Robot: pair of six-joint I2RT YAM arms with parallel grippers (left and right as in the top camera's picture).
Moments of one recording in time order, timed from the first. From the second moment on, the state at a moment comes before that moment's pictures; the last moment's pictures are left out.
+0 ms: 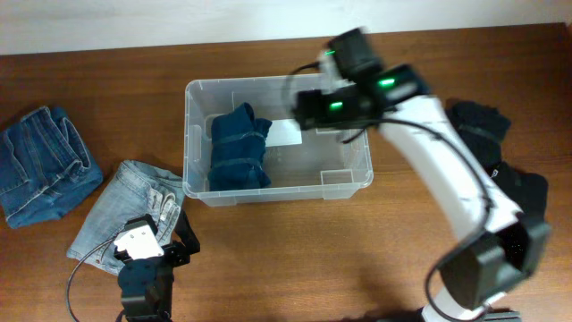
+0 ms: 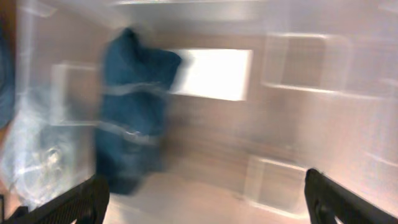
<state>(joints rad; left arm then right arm) 0.01 0.25 0.07 -0.20 -0.10 -0.24 0.29 1.77 1.78 -1.10 -0.20 0.33</state>
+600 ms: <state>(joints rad) 0.01 0.25 0.07 -0.20 -0.10 -0.24 -0.60 1.65 1.78 -1.41 -0.13 0.13</state>
